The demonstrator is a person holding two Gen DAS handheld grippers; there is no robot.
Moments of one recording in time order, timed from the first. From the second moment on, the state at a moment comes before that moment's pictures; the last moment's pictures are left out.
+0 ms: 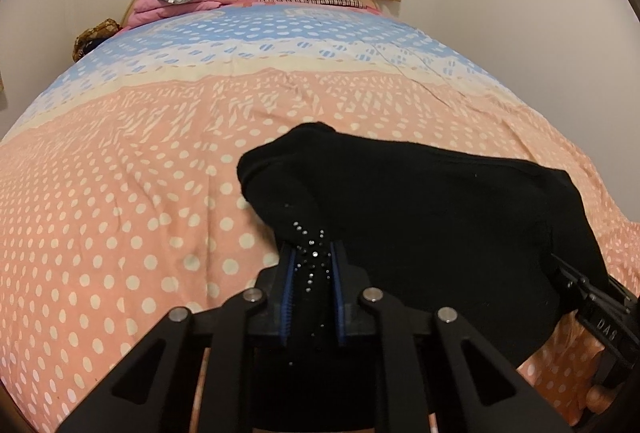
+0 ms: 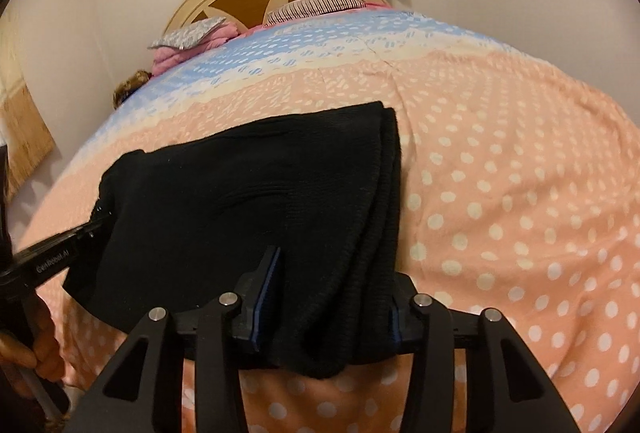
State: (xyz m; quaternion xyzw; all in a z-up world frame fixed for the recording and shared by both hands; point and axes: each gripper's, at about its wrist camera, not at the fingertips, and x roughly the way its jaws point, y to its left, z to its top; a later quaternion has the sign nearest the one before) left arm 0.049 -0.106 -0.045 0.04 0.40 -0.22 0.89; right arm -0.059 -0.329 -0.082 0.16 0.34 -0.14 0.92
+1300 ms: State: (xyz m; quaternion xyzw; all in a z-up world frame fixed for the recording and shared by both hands) left arm 0.218 0.072 0.015 -0.01 0.29 -0.02 0.96; right arm 0.201 -0.161 0.013 0.05 0.25 0.09 0.96
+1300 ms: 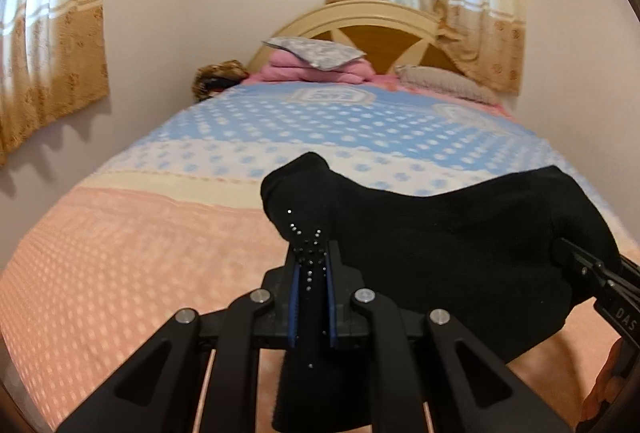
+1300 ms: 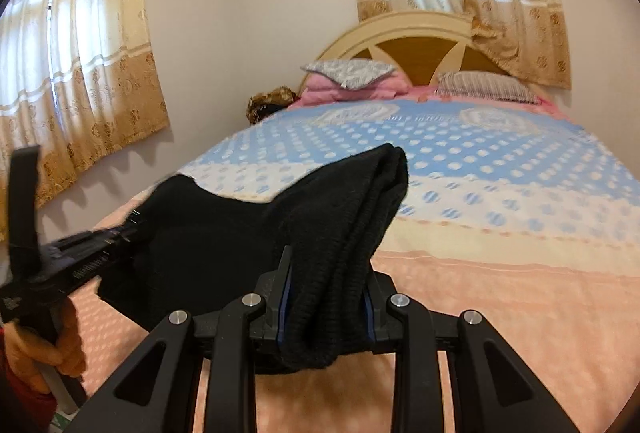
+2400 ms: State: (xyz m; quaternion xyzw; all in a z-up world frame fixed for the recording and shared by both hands) left arm 0.103 0.091 -0.033 0.01 0.35 0.07 0.94; right arm 0.076 -0.122 -0.031 0.21 0.28 -0.01 0.94
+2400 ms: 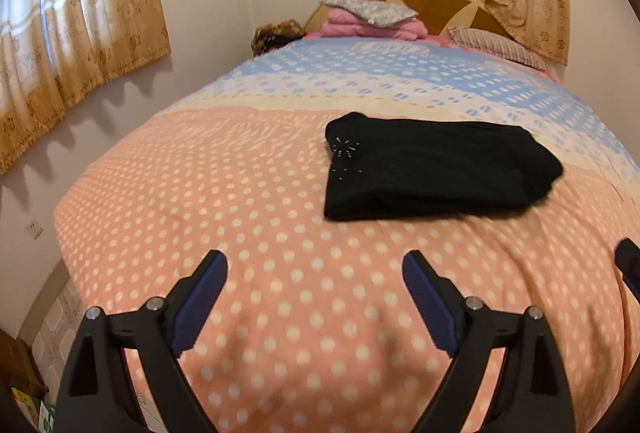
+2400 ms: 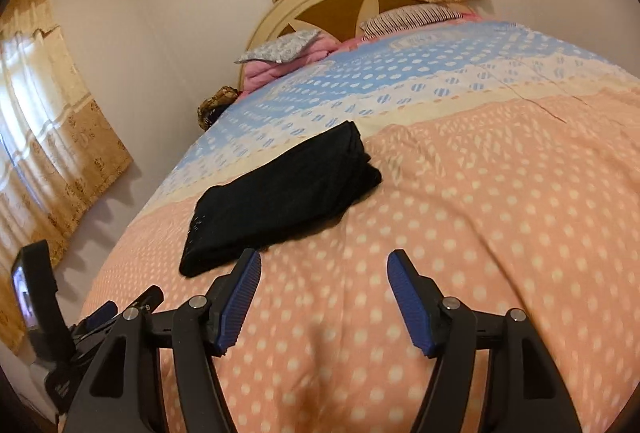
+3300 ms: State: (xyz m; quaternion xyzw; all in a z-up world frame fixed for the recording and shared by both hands) left arm 0.057 0.074 -0.020 0.03 0.31 0.06 0.95; right arm 0.016 -0.110 0.001 0.19 0.20 -0.02 0.96
